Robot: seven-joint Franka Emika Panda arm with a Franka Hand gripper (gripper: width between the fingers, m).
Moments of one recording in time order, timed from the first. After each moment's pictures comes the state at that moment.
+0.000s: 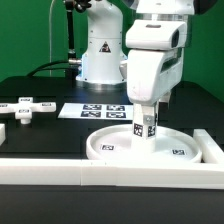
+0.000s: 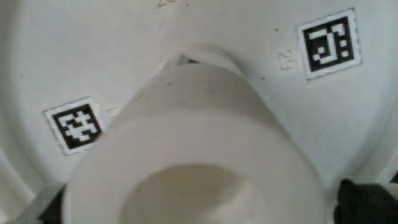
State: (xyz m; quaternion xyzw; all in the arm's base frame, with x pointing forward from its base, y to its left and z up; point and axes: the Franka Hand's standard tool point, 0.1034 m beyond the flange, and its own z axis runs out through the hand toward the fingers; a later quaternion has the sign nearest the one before) arm 0.568 0.054 0.064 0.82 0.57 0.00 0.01
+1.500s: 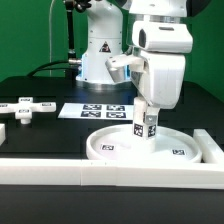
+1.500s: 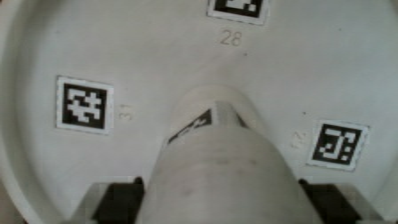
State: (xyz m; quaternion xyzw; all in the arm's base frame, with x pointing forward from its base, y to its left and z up) arm 0.567 0.037 0.062 0.73 0.68 -0.02 0.01
